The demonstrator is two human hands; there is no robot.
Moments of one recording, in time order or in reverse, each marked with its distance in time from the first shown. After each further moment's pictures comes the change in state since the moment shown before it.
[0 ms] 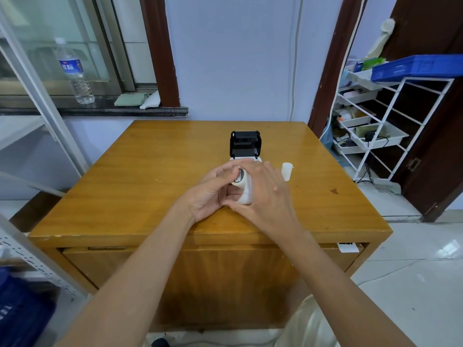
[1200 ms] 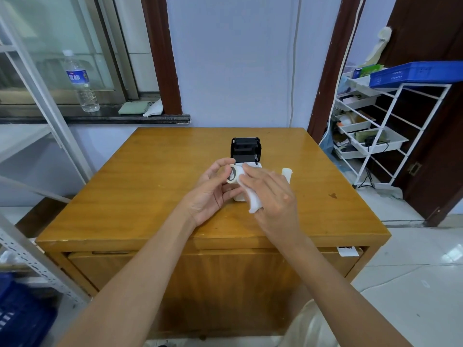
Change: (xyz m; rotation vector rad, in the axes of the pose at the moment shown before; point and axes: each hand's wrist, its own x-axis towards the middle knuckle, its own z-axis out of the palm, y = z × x) left_hand 0.000 0.000 -0.007 -0.221 0.066 0.097; right_hand -0.005 0.006 -0.003 0.041 0.179 -0.096
